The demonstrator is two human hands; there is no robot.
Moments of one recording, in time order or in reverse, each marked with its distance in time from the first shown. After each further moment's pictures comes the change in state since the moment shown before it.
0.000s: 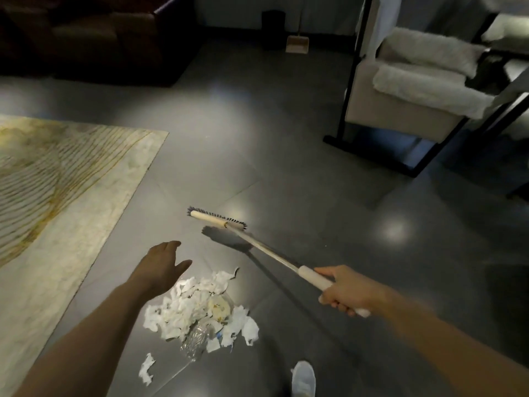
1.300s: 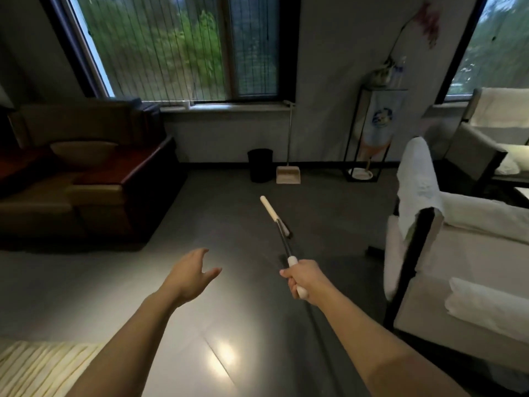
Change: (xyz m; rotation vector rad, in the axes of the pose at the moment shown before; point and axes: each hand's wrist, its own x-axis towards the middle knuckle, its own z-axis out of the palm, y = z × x) left_hand 0.828 0.227 -0.531 -0.266 0.231 0.260; right_hand 0.573 -0.623 -0.600 0.729 0.414 -0.128
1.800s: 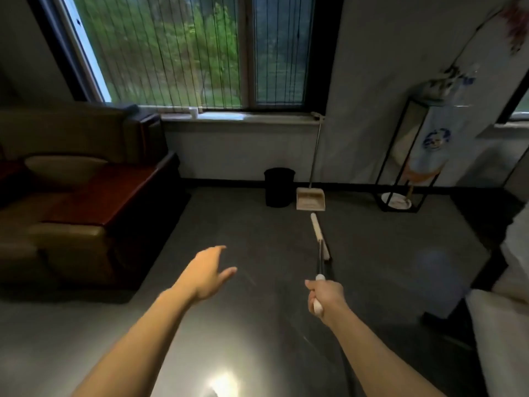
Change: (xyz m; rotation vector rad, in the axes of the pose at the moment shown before) left_hand 0.451 -0.068 -0.084 0.049 -0.032 0.090; right_hand 0.365 -0.221 0.122 0.270 0.225 0.074
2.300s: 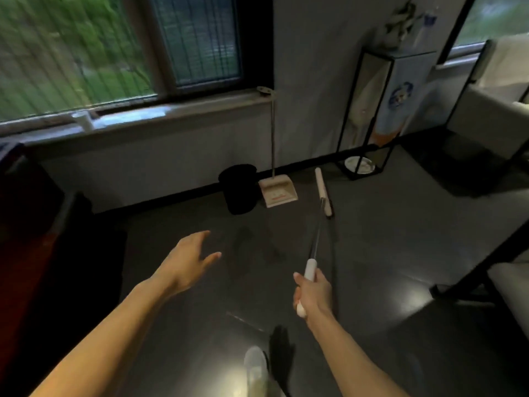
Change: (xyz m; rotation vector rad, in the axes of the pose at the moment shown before) left_hand 0.487 -0.087 -0.097 0.075 -0.209 0.280; right_hand 0.251 -0.170 0.255 0.325 0.276 -0.064
